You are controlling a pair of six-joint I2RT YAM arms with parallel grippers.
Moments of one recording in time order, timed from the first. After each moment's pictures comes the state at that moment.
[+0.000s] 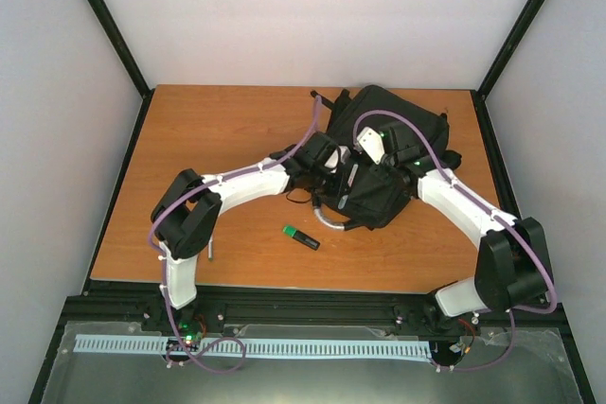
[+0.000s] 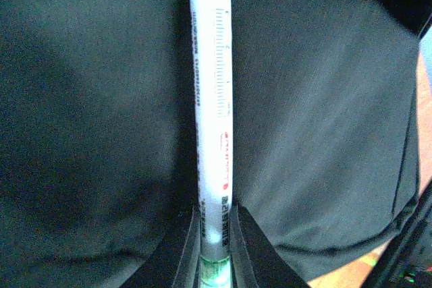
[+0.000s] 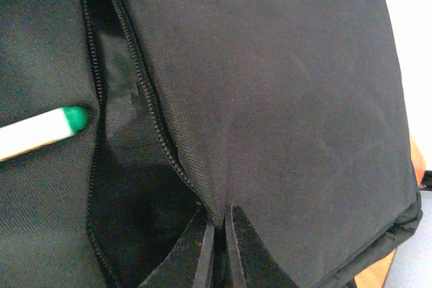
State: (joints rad) left arm -0.81 1.93 1.40 -0.37 0.30 -0.56; right arm 0.39 1.44 1.00 -0.35 0.20 -0.64
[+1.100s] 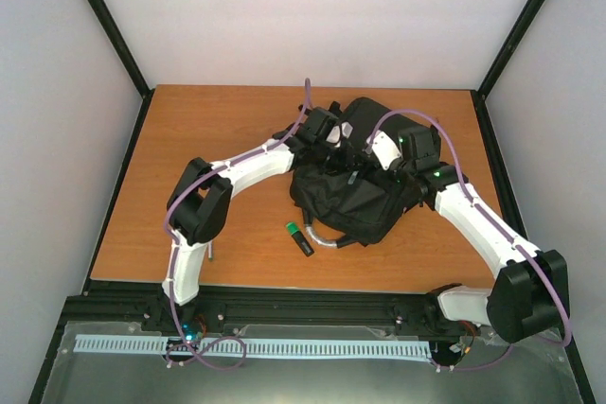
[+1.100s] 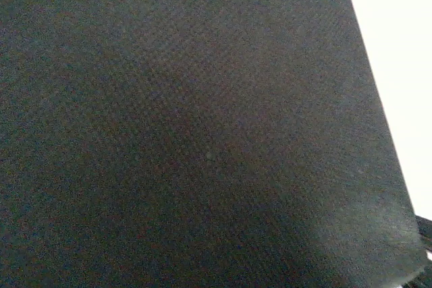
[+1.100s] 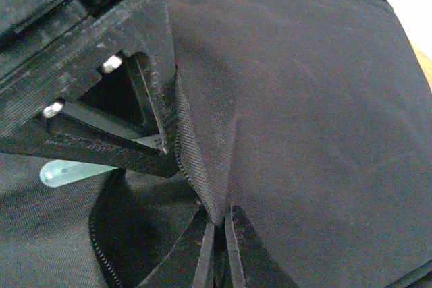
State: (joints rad) left arm -0.72 2.08 1.65 -0.35 0.53 -0.79; right arm 0.33 1.26 0.94 -0.44 -0.12 -0.49
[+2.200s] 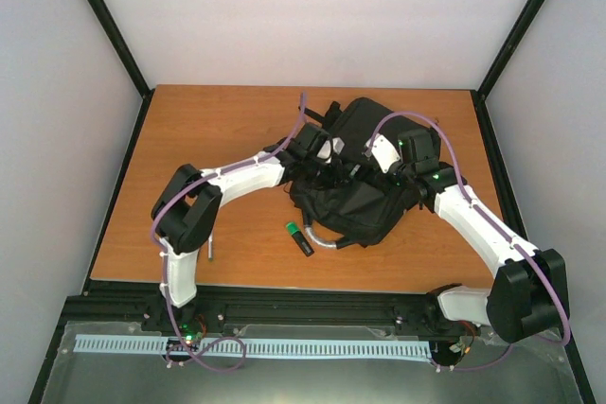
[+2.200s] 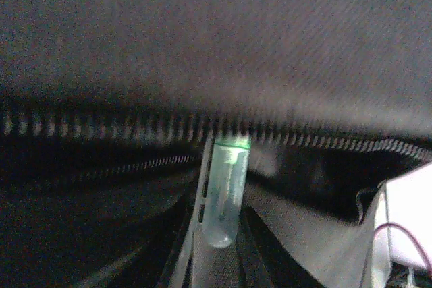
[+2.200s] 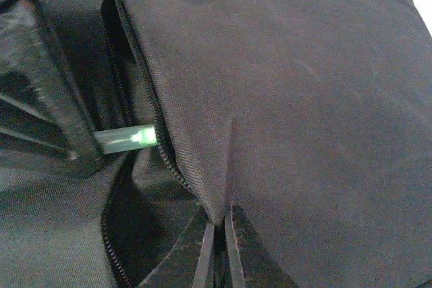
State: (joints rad) left arm -0.74 1.94 1.39 -0.31 0.48 -0.71; right arm 0.32 1.26 0.90 -0.40 -0.15 -0.48
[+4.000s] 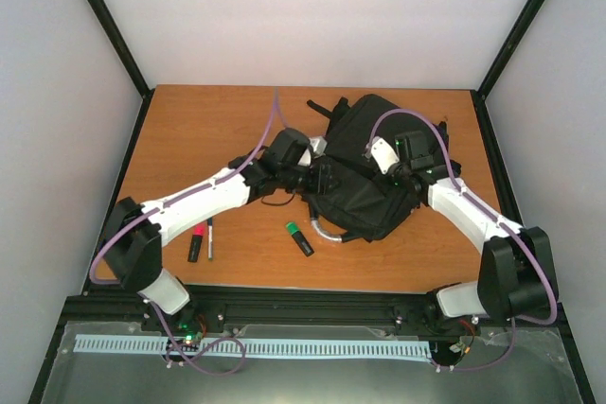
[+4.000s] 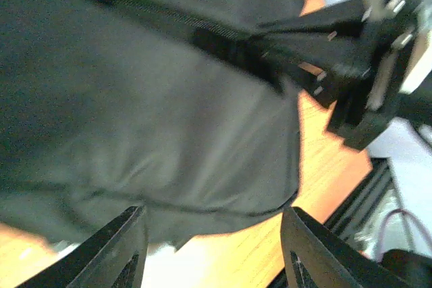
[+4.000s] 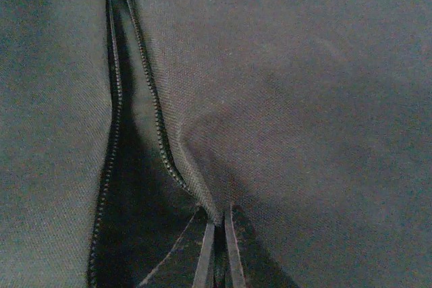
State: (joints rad) left arm -0.80 1.61 1.27 -0.36 0.32 -0.70; right arm 0.29 1.36 0.89 -0.36 -0.14 -0.48
